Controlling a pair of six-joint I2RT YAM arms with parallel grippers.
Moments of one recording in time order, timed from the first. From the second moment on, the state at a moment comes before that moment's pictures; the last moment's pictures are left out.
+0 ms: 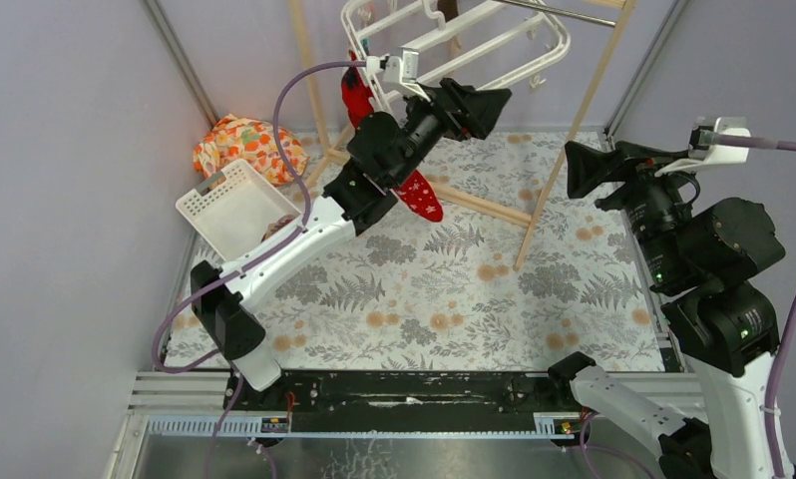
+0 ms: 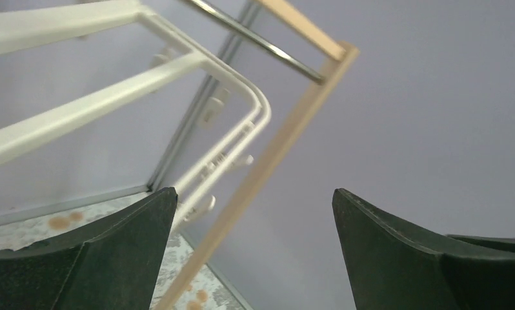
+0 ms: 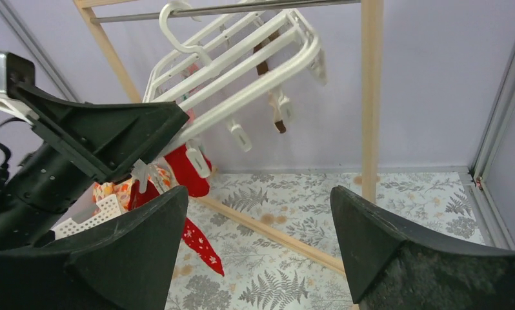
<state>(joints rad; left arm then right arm) -0.83 1.68 1.74 0.34 -0.11 -0.58 0.49 0.84 1.58 -0.59 0.30 0.18</state>
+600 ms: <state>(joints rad) -0.67 1.48 1.55 0.35 -0.11 -0.62 0.42 1.20 1.60 -0.45 0.10 0.10</state>
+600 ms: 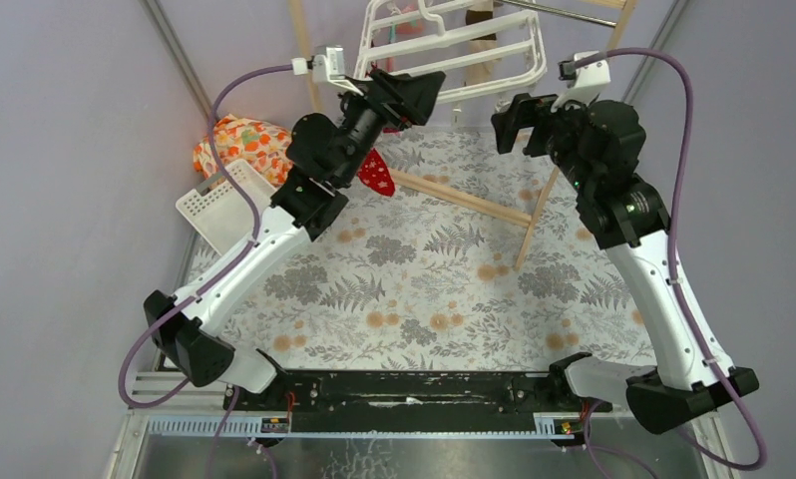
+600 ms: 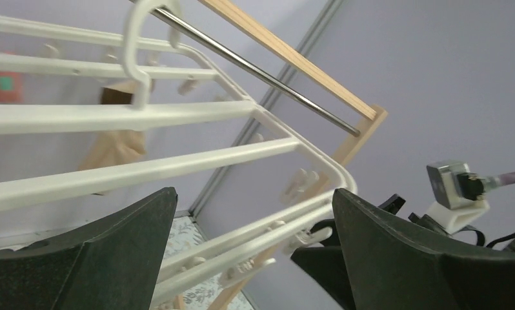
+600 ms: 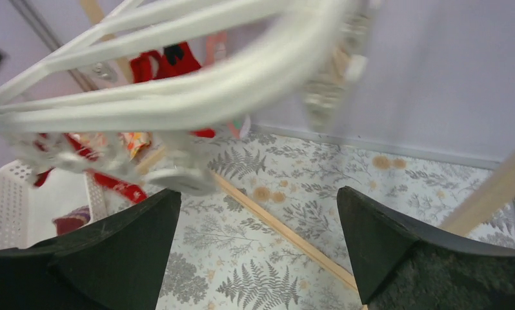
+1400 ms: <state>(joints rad) -0.54 1.44 1.44 0.36 -0.05 -0.67 0.18 1.25 1.48 -0.20 -0.63 0.14</state>
